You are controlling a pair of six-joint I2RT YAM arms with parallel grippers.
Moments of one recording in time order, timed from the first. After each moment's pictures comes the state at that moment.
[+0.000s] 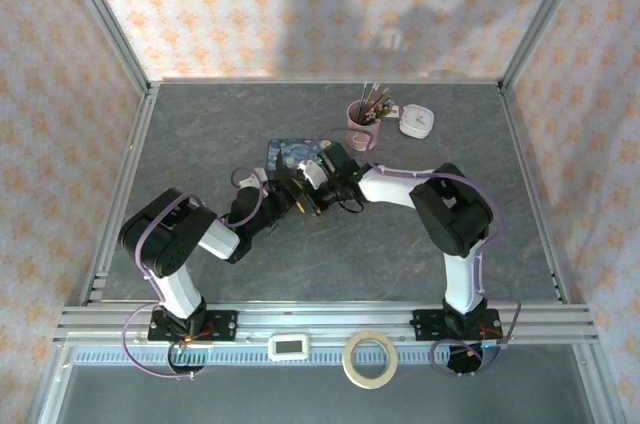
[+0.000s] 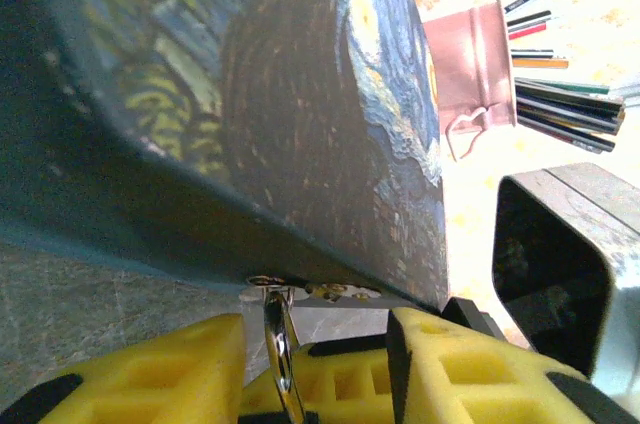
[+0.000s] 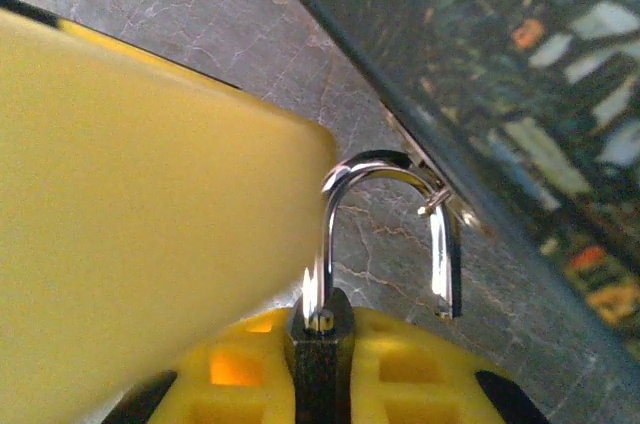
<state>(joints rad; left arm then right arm) -0.48 1.75 0.37 1.07 0.09 -1.24 0.70 1.96 1.19 -0.18 -0.49 0.02</state>
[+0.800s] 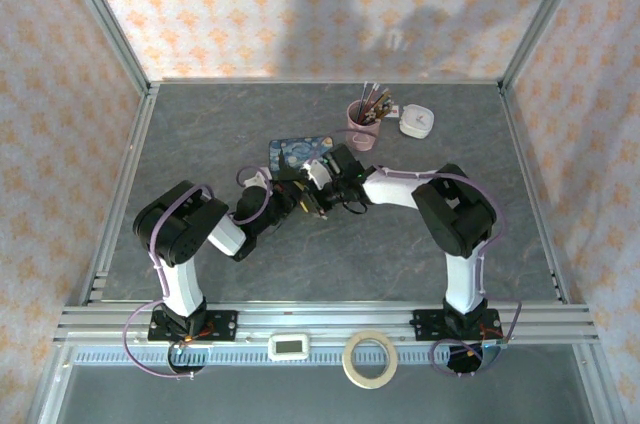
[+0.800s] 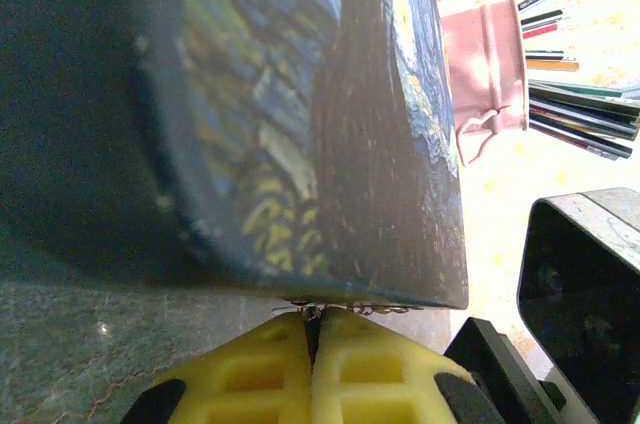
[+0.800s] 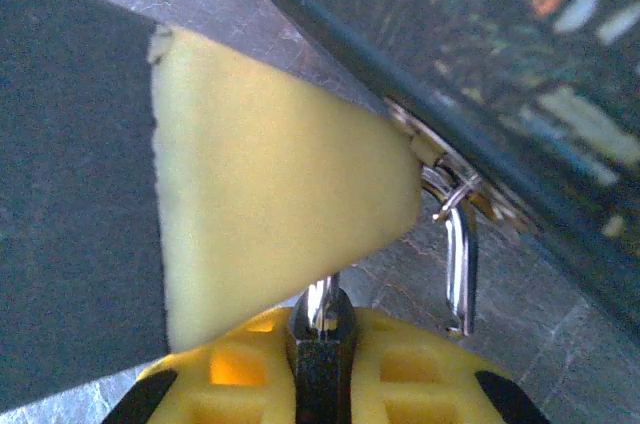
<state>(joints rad) -0.49 1.84 0.41 1.13 0.09 -1.25 0.69 1.94 1.14 -0.12 -0.49 0.03</state>
